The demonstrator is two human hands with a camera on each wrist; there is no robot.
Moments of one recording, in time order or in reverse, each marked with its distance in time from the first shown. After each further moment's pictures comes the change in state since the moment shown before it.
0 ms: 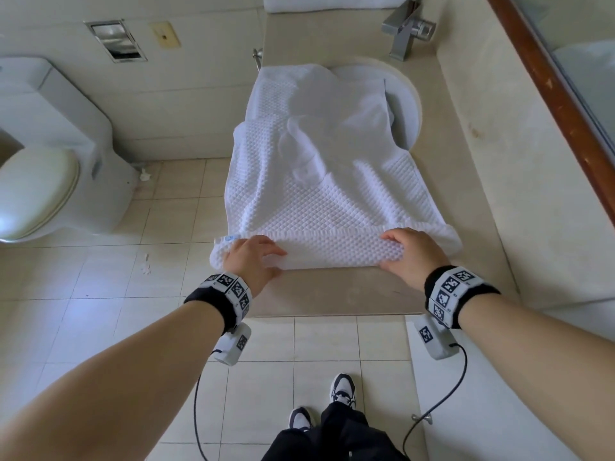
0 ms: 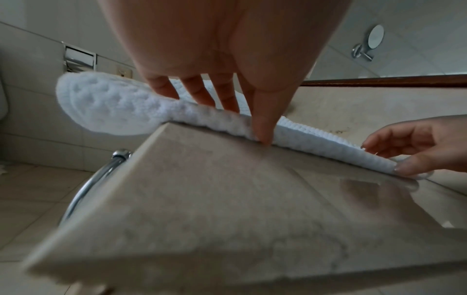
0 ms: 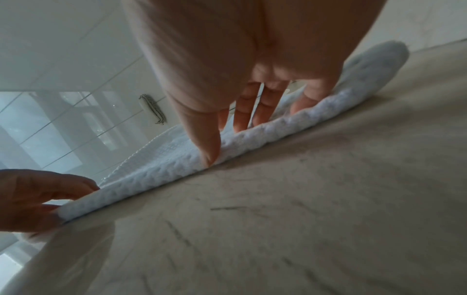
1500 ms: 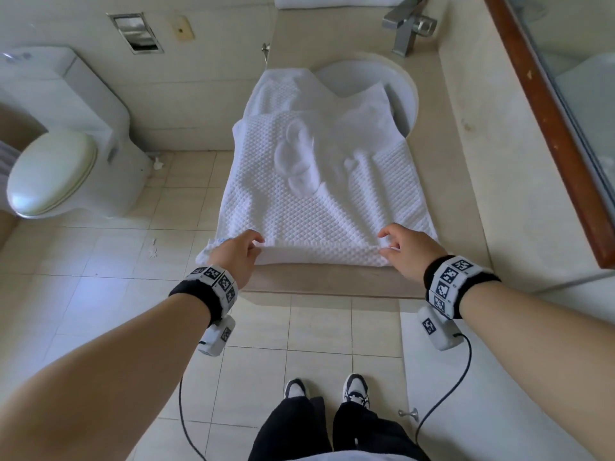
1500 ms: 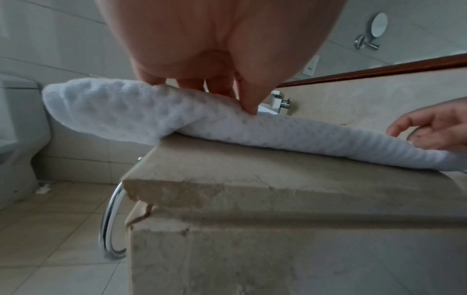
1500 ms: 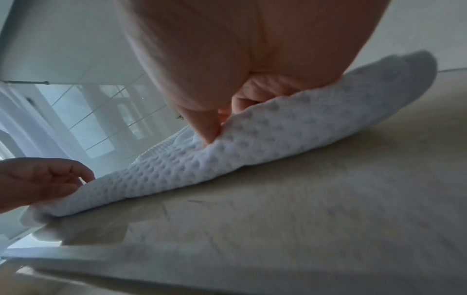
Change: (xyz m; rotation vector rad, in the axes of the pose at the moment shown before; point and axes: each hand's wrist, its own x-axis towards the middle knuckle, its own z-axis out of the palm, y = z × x) left_hand -0.044 0.011 0.015 0.057 0.068 -0.125; right_hand -0.025 0.023 -0.025 -0.012 -0.176 -0.009
